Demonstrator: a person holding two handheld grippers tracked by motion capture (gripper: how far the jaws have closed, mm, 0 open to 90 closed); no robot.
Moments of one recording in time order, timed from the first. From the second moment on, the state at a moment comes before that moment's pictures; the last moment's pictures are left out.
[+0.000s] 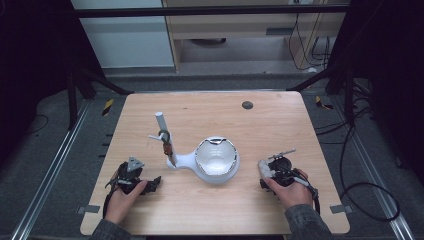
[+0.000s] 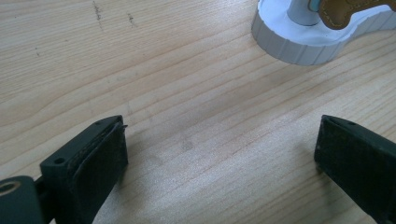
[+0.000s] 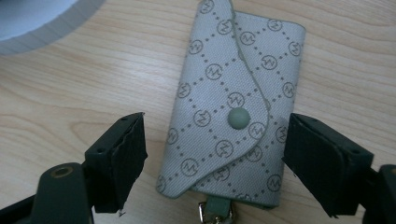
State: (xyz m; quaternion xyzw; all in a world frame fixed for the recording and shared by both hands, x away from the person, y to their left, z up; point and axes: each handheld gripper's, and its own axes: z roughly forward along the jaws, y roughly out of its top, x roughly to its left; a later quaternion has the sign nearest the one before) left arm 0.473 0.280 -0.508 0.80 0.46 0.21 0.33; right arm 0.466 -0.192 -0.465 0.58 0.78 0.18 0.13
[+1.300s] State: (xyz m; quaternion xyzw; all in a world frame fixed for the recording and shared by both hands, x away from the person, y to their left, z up) left arm 0.474 0.278 -0.508 0.80 0.46 0.21 0.33; right arm 0.473 -0.191 -0.476 0.58 0.79 0.15 0.12
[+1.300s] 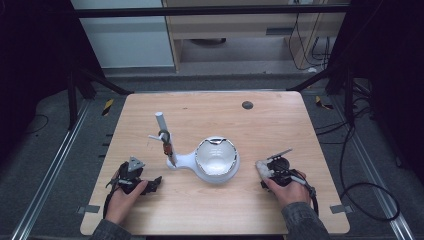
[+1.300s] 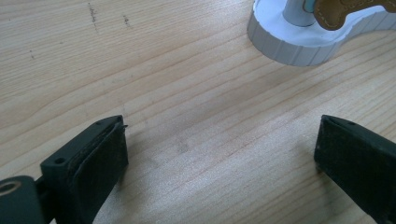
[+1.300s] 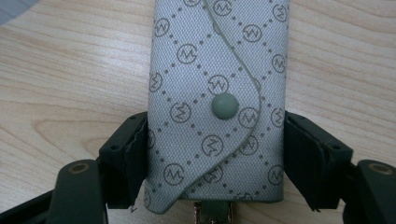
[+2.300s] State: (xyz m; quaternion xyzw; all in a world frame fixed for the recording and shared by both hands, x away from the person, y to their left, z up) left arm 0.474 0.278 -0.508 0.80 0.46 0.21 0.33; right arm 0.462 -0.185 -0.418 0.47 0.85 0.15 0.19
